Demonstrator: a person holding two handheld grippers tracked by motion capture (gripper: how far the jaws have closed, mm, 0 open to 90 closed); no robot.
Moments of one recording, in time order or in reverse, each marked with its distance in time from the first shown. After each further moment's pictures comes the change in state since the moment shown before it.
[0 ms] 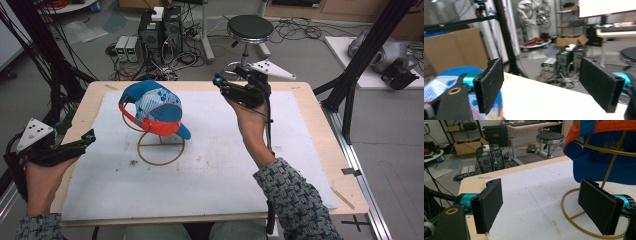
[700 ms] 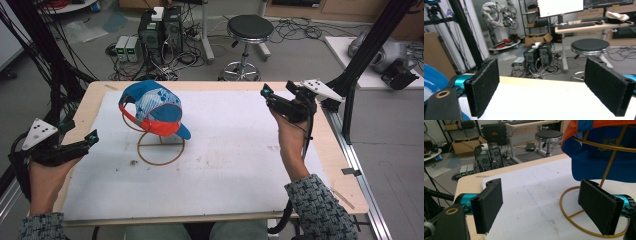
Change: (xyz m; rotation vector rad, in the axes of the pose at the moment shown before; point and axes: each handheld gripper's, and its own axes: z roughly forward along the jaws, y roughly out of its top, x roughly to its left) left arm -0.004 -0.001 0.004 0.008 -0.007 0.006; right arm -0.072 -0.023 -0.079 -0.017 -0.253 0.038
